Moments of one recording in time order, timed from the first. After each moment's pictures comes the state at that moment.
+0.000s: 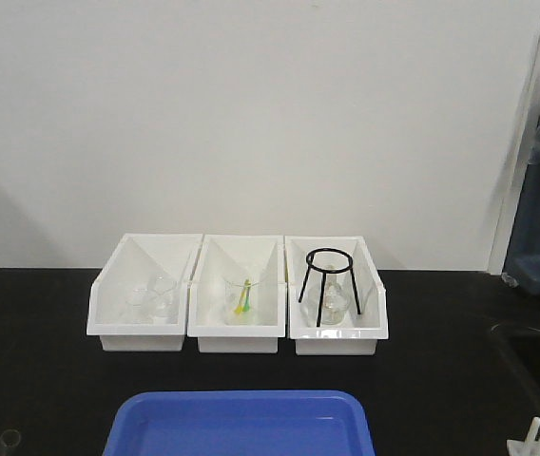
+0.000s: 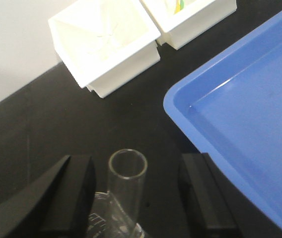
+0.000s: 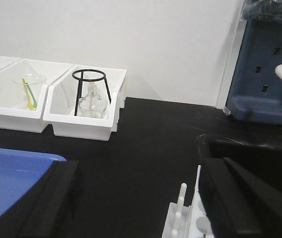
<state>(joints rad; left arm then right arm) -0.16 1.24 -0.31 0.19 -0.47 0.31 0.06 0.46 -0.28 -0.08 0.05 -0.03</state>
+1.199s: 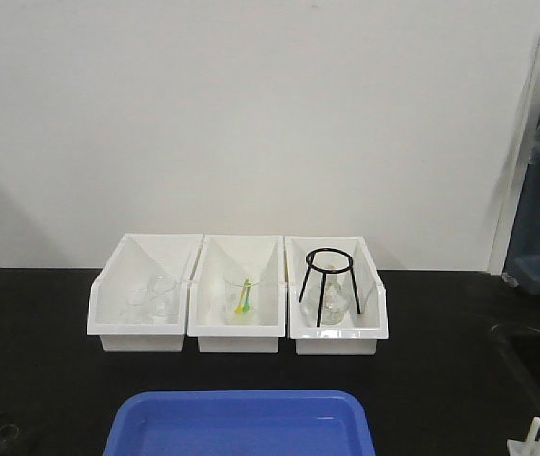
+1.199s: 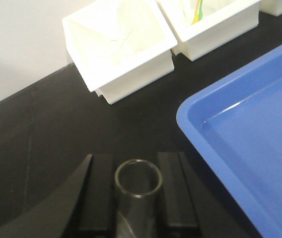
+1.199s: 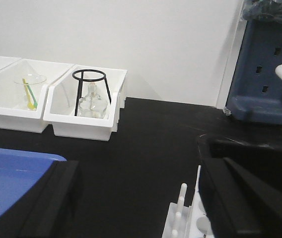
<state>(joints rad) -0.17 1.35 -0.32 0.10 -0.62 0.32 0.06 0.46 -0.28 -0.08 0.05 -0.03</state>
